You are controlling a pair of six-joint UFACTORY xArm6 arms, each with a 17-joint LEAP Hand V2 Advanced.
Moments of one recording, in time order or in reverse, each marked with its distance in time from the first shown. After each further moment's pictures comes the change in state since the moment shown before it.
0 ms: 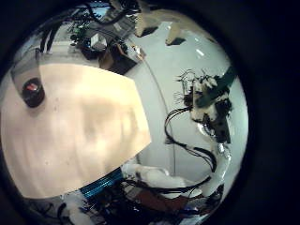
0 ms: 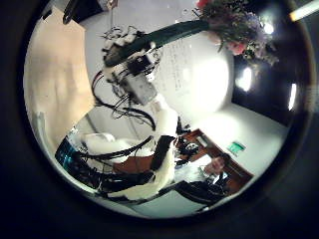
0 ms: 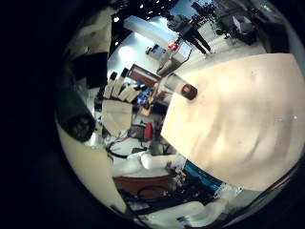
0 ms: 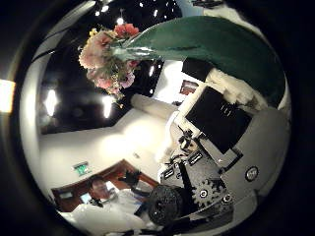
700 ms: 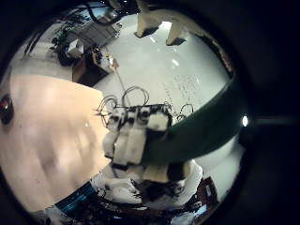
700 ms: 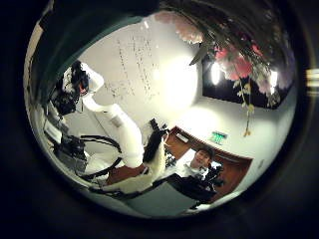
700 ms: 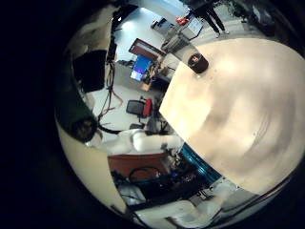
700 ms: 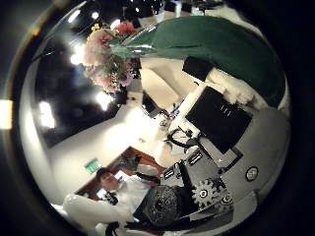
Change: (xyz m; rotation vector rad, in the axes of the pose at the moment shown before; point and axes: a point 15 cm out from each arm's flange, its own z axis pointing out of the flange) left arm 0.062 -0.037 0.000 0.077 0.237 0.096; right arm 0.047 0.051 0.078 -0.272 0.027 0.040
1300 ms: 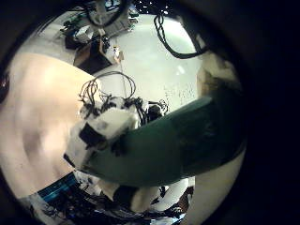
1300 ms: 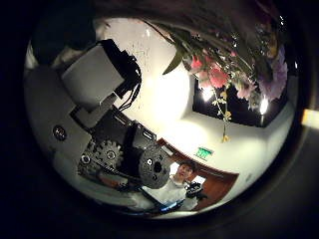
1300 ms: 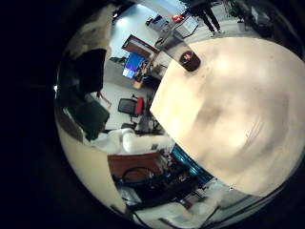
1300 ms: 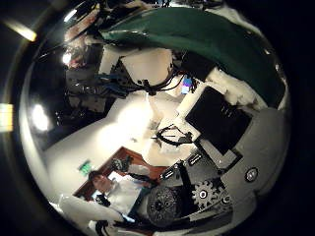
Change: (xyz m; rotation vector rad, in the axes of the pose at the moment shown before) left arm -0.010 -0.003 0.010 0.012 0.118 -0.145; right arm 0.021 -0.016 0.005 0.041 0.079 0.003
